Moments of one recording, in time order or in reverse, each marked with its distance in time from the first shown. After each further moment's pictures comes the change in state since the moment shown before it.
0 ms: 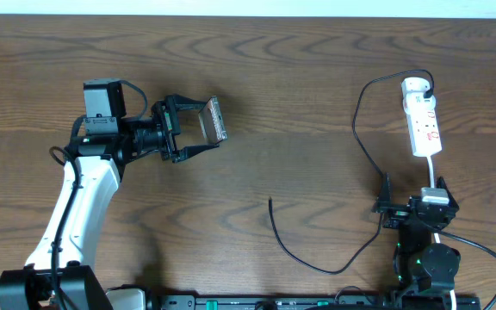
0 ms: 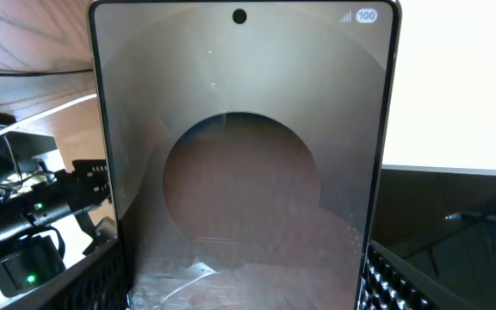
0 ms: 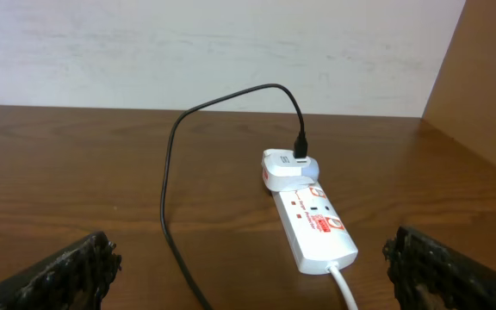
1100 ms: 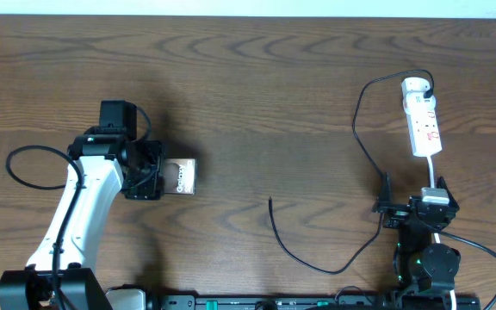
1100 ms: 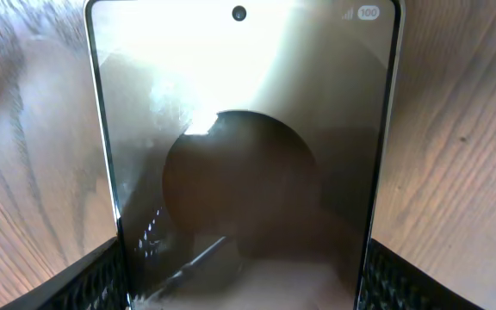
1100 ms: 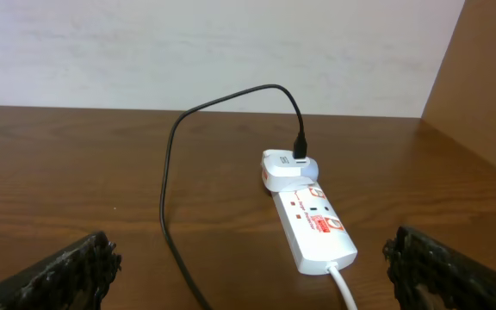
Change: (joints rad) left arm -0.031 -0.002 0.006 -0.539 -0.962 0.502; right arm 0.000 0.000 0.000 0.002 0.002 0.000
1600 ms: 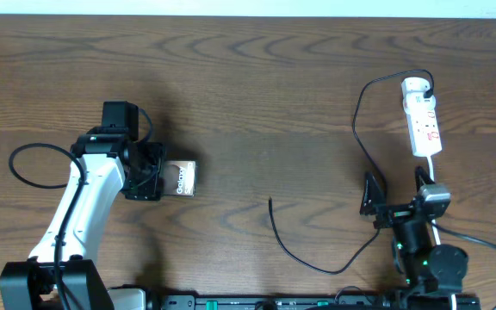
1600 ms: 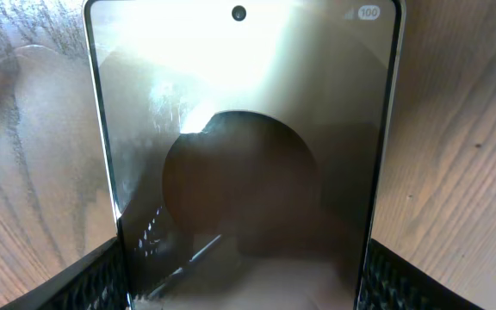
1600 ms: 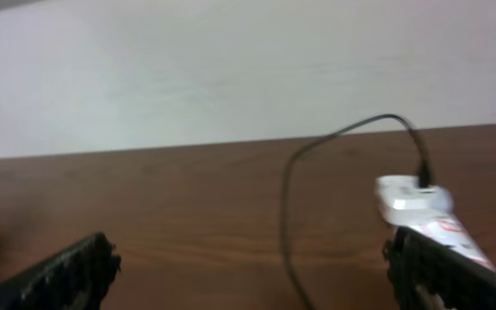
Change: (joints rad) left arm 0.000 0.024 -0.009 0.022 -0.002 0.014; right arm 0.000 0.113 0.119 0.041 -0.302 0.237
